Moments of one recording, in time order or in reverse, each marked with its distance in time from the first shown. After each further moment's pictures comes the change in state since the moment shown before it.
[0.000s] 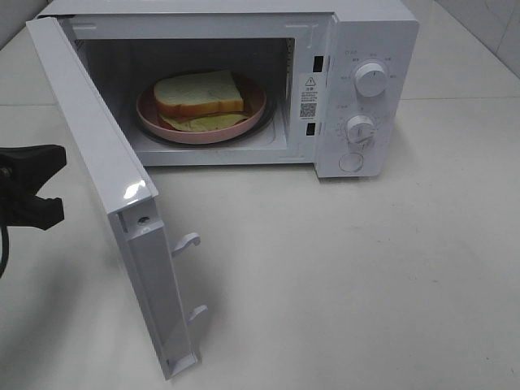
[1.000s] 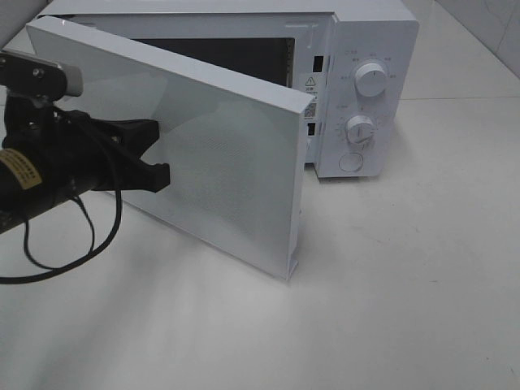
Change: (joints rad) left arm -0.334 0.201 -0.252 -0.327 0.043 0.103; right arm 0.000 0.000 0.000 0.000 0.000 0.000
